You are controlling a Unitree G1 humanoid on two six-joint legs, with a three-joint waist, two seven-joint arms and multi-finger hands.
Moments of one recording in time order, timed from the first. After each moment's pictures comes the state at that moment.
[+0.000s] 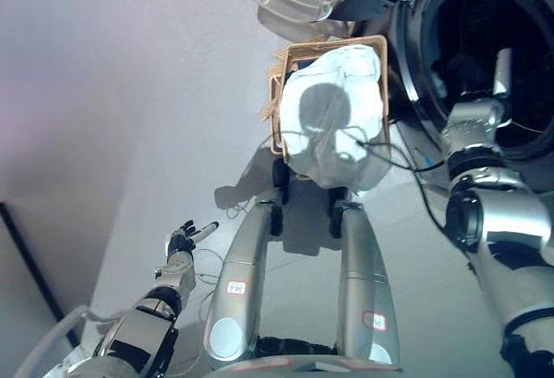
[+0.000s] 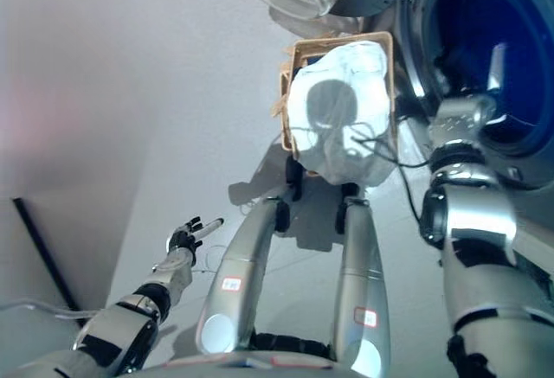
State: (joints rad) left arm -0.40 0.24 -0.24 1.23 -0.52 -0.06 0.27; right arm -1.21 -0.58 -0.14 1.25 1.23 -0.33 -0.52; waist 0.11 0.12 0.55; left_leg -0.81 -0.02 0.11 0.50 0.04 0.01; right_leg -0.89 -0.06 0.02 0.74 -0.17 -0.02
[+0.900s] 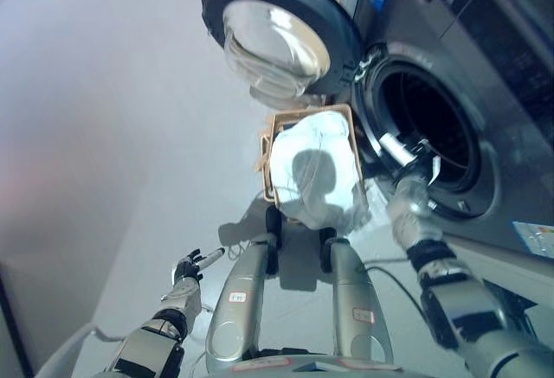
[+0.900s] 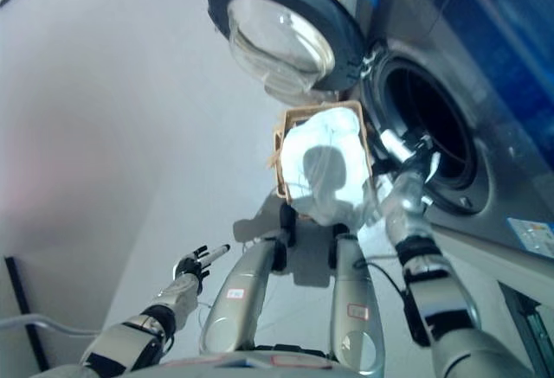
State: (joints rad) left arm -0.29 0.17 -0.19 1.25 -0.47 -0.02 0.24; right arm -0.47 -0.33 0.20 0.84 0.63 -0.18 -0.37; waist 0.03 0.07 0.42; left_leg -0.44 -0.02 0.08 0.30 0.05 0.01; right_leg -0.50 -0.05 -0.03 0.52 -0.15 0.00
